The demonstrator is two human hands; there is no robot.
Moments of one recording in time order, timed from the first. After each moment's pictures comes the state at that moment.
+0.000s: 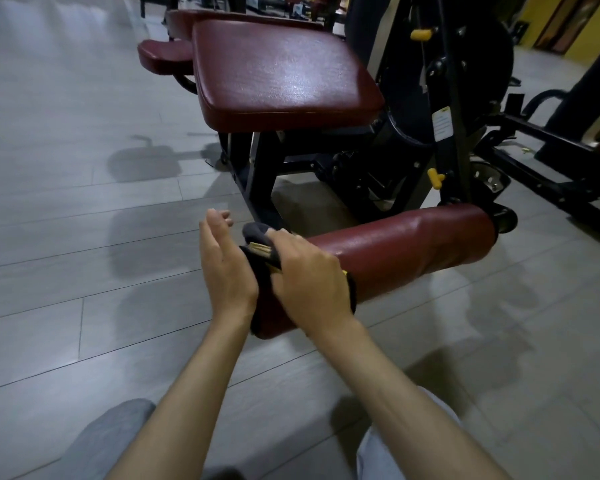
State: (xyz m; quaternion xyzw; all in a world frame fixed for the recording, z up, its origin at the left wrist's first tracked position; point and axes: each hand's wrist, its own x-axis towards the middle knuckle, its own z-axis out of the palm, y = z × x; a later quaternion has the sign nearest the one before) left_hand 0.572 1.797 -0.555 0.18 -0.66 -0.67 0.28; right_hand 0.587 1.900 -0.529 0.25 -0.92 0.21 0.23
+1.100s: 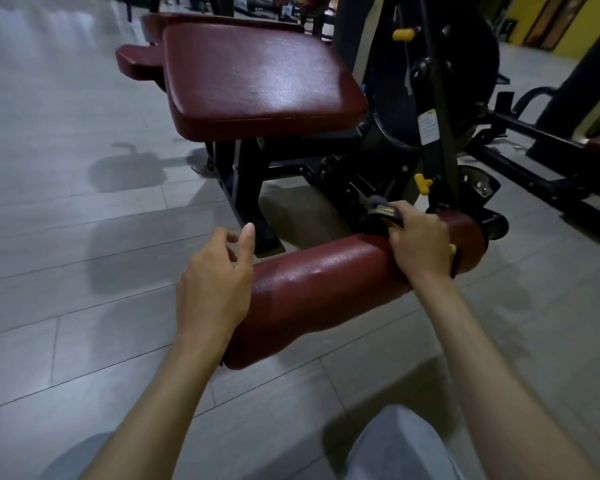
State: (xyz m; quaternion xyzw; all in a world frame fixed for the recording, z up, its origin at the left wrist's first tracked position) left_hand 0.554 1.803 -0.548 0.10 -0.90 -0.37 0.22; right_hand 0.478 2.071 -0.515 -0.01 -0.95 0.13 0.27
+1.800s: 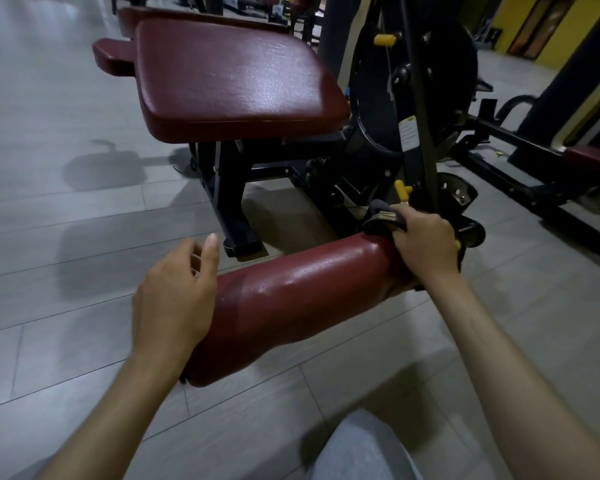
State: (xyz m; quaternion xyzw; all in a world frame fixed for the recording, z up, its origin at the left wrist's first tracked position) left_hand 0.556 1.805 -0.546 0.11 -0.90 -0.35 0.24; right_hand 0.443 2.141 -0.517 0.05 -0.96 0.07 0.27
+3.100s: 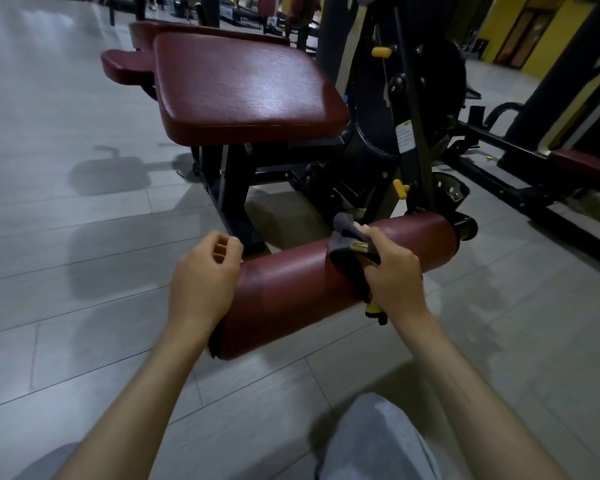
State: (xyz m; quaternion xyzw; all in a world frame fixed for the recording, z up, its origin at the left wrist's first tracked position) left_hand 0.555 1.792 -0.553 0.06 -0.85 -0.48 0.20; right_hand 0.527 2.074 -0.546 0.12 -0.93 0.23 0.26
